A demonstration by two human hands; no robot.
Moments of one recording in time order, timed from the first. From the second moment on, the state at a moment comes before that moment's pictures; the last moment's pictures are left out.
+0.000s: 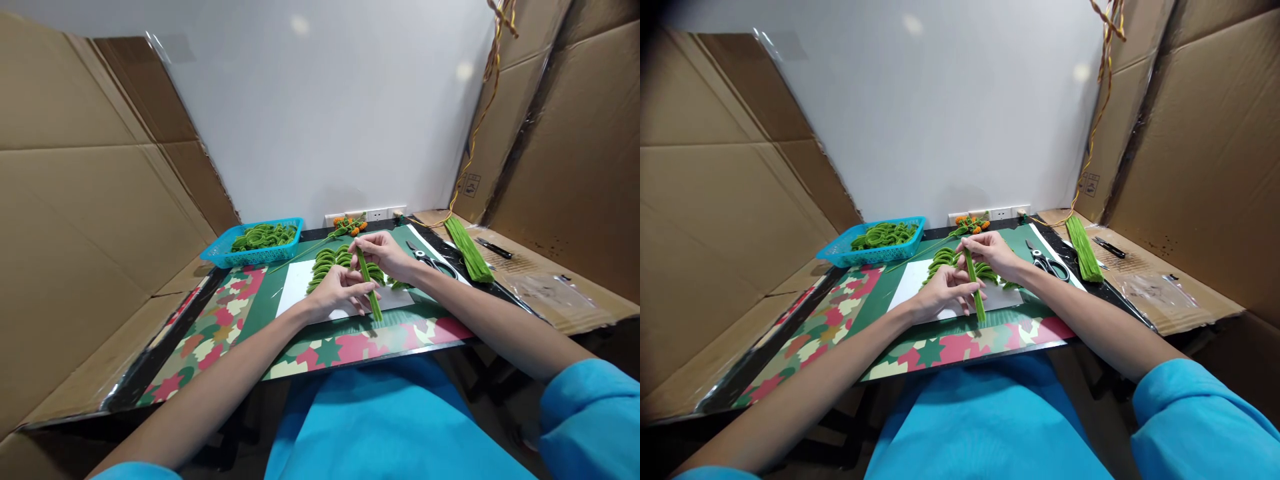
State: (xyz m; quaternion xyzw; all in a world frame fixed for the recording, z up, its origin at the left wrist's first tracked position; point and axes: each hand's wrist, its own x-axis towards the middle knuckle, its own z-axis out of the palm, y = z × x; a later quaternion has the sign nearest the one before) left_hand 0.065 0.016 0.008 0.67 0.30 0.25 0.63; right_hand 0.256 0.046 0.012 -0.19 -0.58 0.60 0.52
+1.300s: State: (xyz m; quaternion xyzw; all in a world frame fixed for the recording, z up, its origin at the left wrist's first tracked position) left_hand 0.066 0.016 0.017 0.64 0.31 0.35 0.60; right_hand 0.264 0.052 0.007 -0.20 -0.67 0.52 0.49
